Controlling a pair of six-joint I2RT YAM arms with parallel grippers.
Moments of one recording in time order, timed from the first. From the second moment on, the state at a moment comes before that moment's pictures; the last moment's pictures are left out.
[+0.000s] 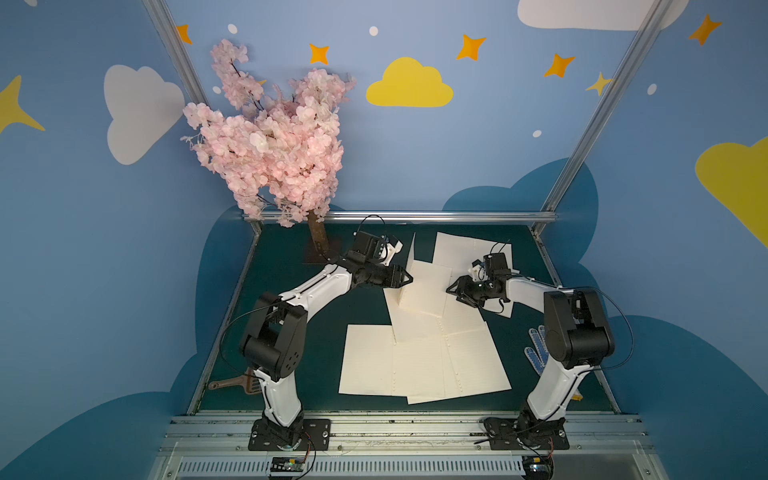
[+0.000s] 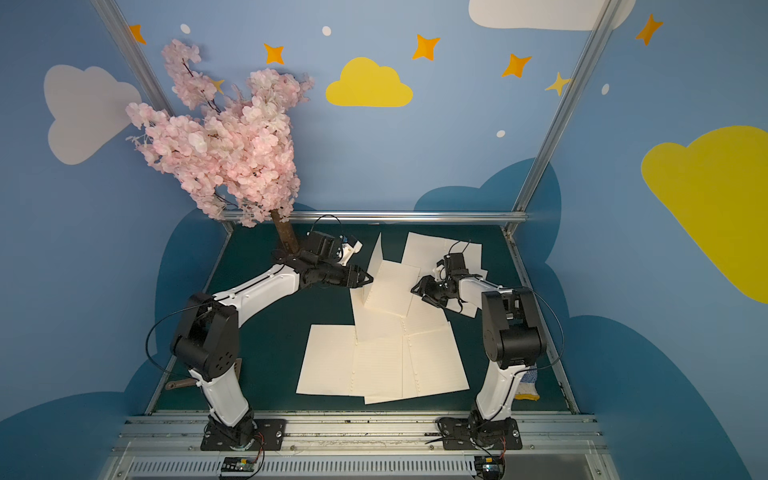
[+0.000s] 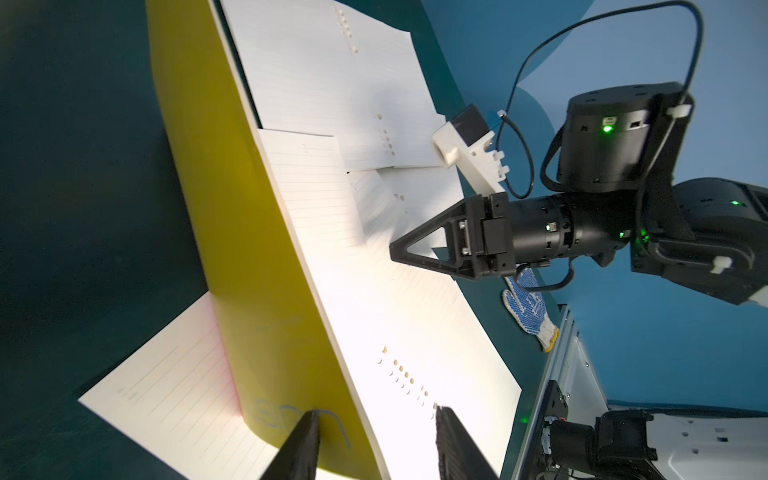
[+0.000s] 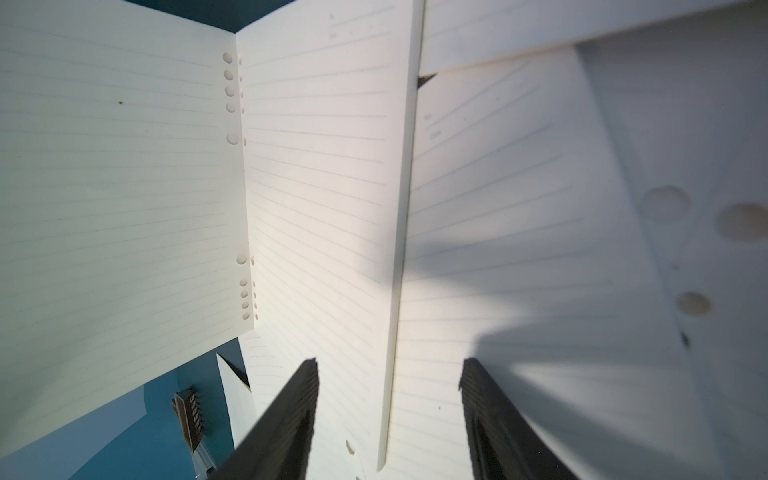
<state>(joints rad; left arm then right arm) -0.45 1.83 1.36 -0.31 0.66 -0.30 0.18 1.85 1.07 -0.26 -0.56 0.54</state>
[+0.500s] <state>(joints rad) -0.48 1.95 1.41 -0.26 0.81 -0.33 0.15 1.75 1.04 -0.27 -0.56 0.55</state>
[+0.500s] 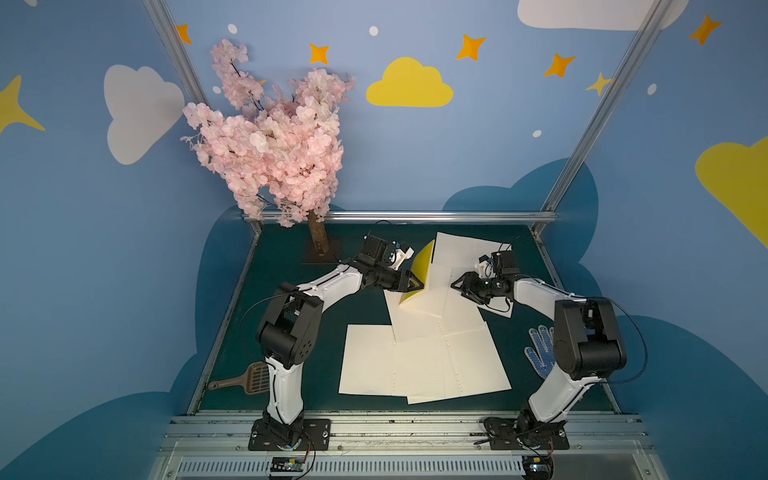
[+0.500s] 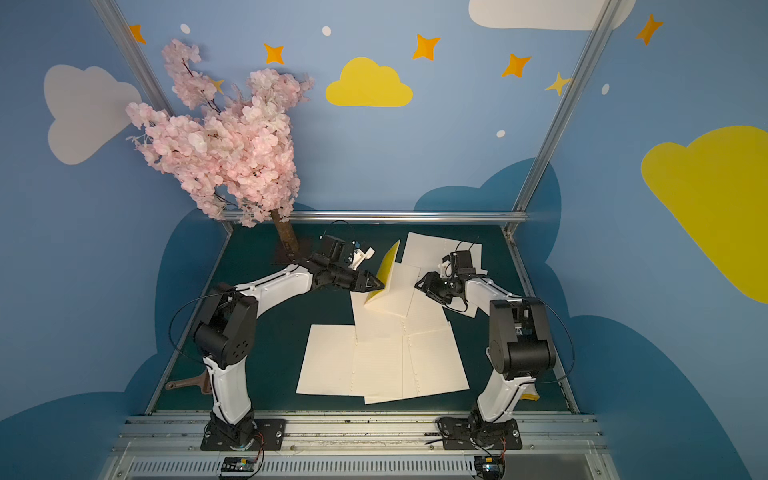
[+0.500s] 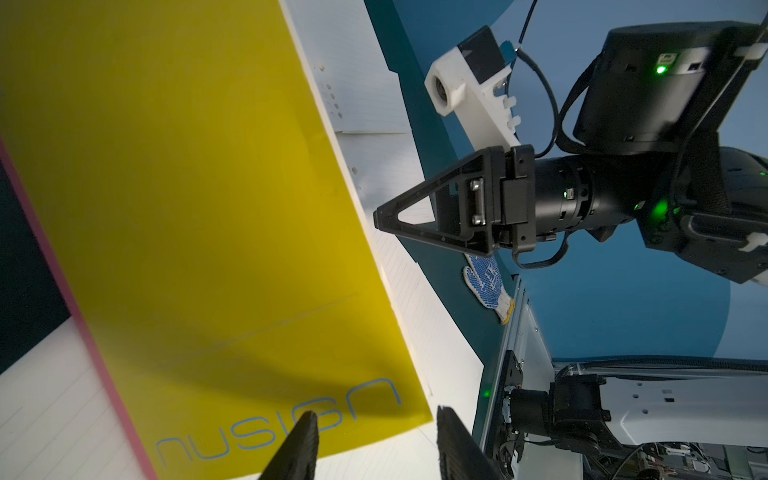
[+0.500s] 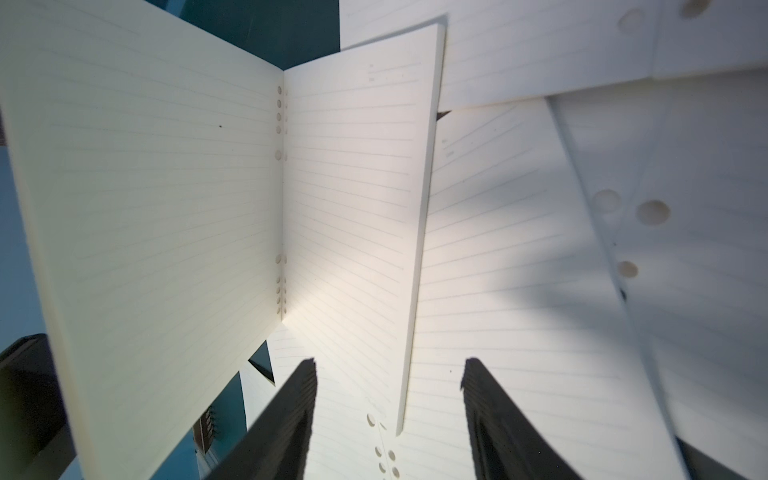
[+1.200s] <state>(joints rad) -0.49 2.05 1.55 -0.45 0.49 -0.31 0.16 1.76 1.02 -0.24 -0.58 0.56</state>
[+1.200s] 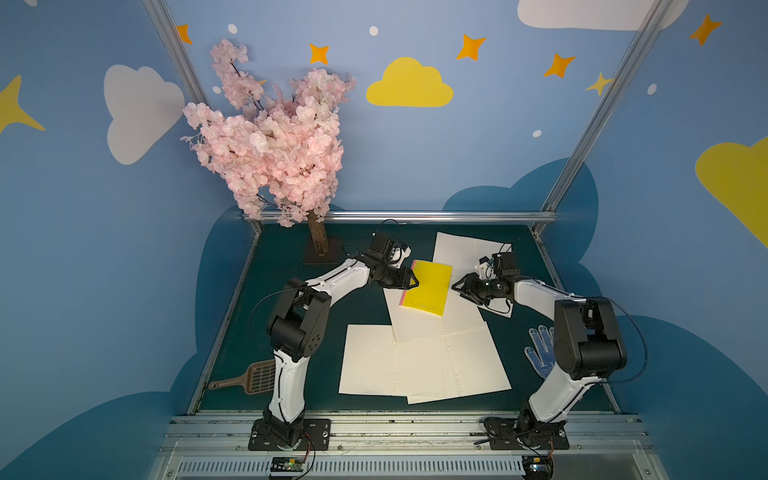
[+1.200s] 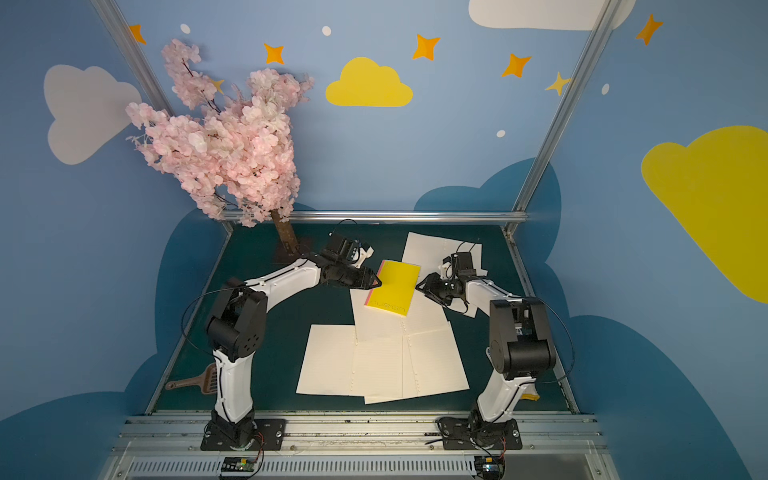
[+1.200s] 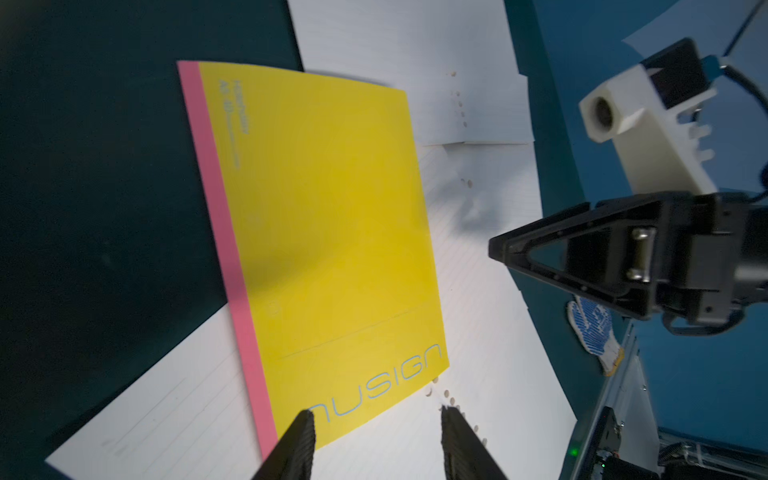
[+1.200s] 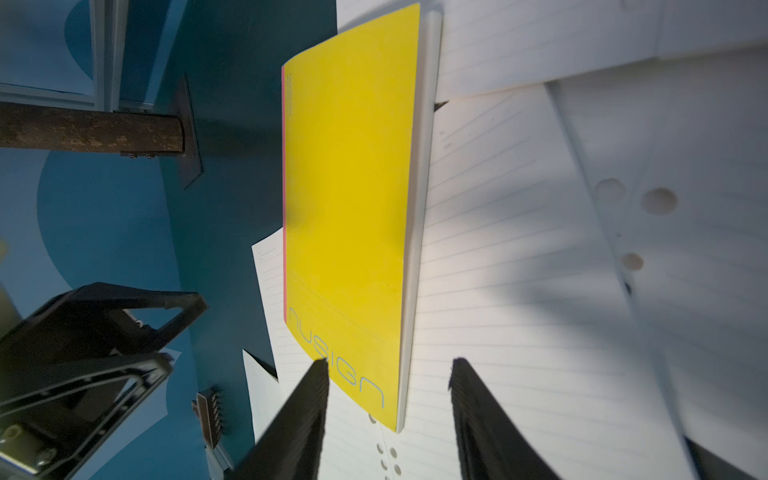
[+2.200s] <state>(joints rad) -0.49 2.20 1.65 -0.58 0.35 -0.32 0.24 1.88 1.05 -0.22 -0.58 0.57</state>
